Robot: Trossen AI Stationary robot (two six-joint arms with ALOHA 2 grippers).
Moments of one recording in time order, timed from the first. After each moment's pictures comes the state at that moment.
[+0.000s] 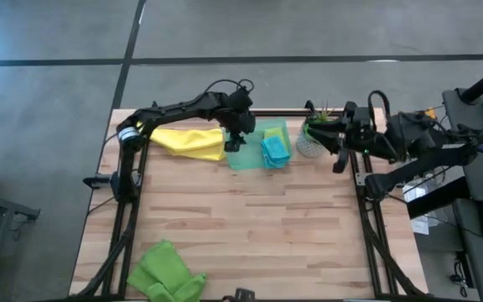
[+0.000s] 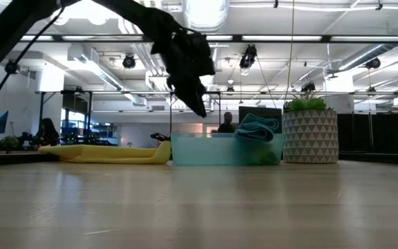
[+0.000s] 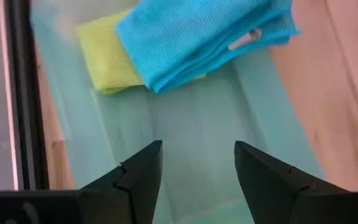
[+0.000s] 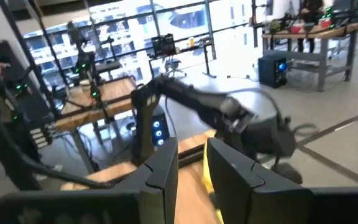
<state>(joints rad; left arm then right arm) 0.49 1.98 1.74 -0.84 0.23 0.65 0.23 0.99 1.35 -0.41 0.52 0.23</state>
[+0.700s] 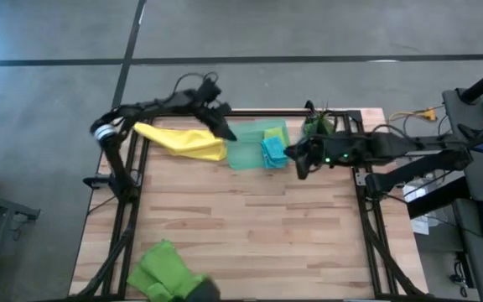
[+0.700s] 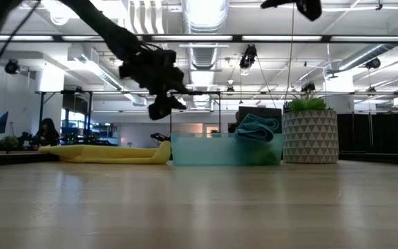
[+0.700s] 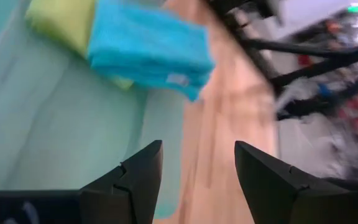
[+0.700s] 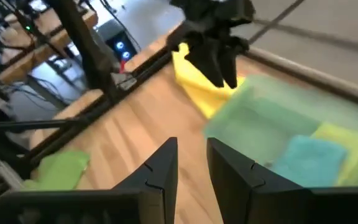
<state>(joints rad) 0.71 1.77 1.31 -0.47 0.88 -0.10 0.08 1.12 1.19 -0.59 0.38 0.67</state>
